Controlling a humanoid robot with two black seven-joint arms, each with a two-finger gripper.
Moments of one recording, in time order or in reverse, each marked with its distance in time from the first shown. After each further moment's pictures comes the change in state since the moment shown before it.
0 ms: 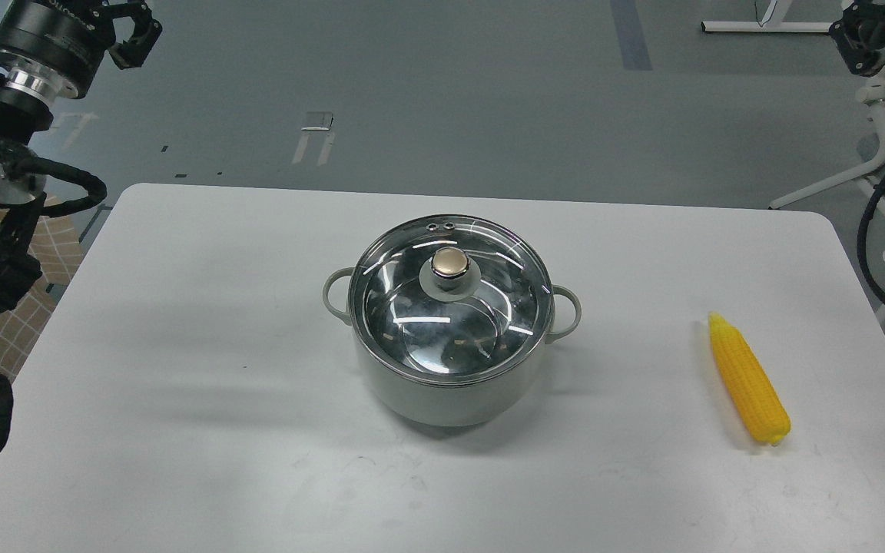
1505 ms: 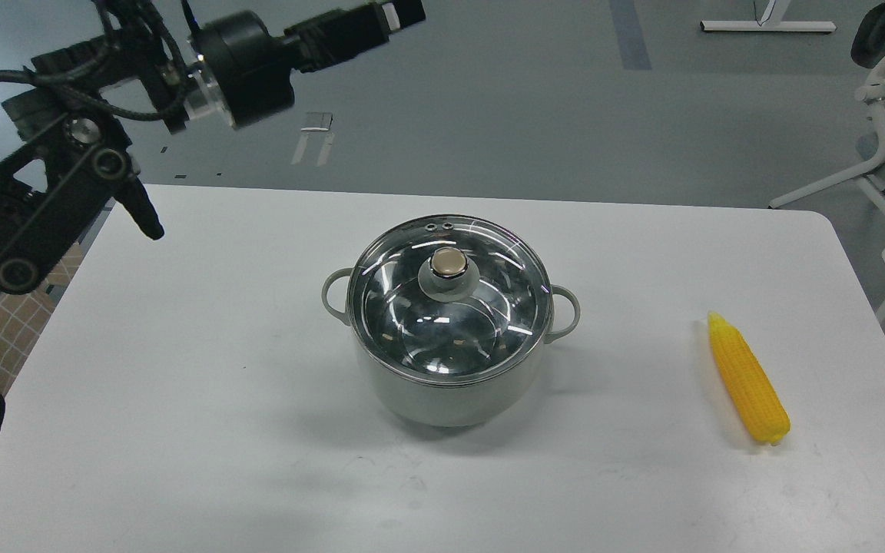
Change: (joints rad) left arm 0.013 0.052 0.225 -0.721 1.375 0.069 -0.018; right arm -0.070 -0.072 0.121 -0.004 0.002 0.000 0.002
